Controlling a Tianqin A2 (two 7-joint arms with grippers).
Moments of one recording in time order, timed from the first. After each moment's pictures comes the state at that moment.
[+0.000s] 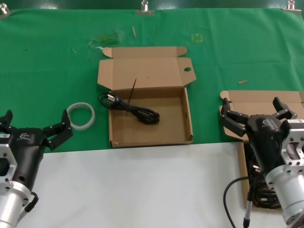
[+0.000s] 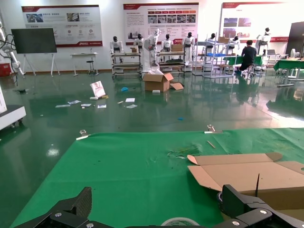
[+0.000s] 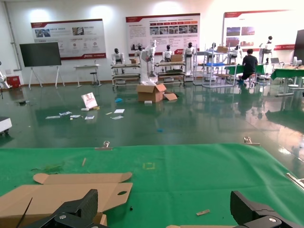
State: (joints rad) left arm 0.00 -0.30 1.60 -1.60 -1.80 0.00 0.00; right arm 0.02 0.17 -1.63 1.59 1.83 0.02 -0.04
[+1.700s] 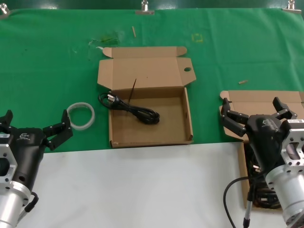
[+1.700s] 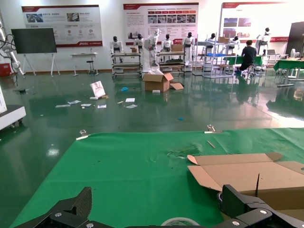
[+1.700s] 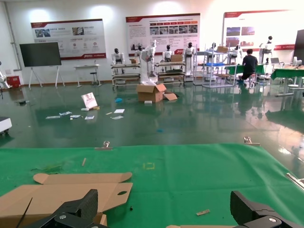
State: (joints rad) left arm 0.00 -0.30 1.60 -1.60 -1.80 0.00 0.00; right arm 0.02 0.17 -1.63 1.59 1.83 0.02 -0.04
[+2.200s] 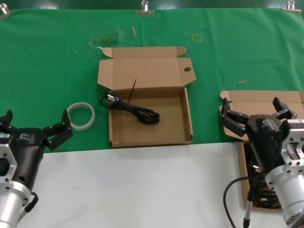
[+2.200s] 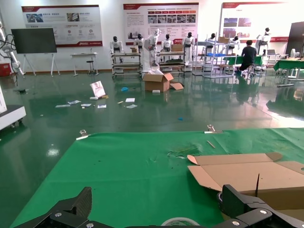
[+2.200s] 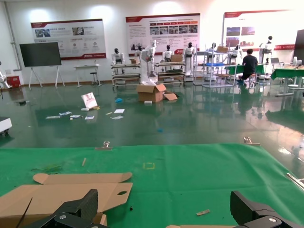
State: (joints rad) left arm 0.00 -0.30 1.60 -1.60 -1.80 0.00 0.00; right arm 0.02 0.17 -1.63 1.59 1.83 0.02 -0.04
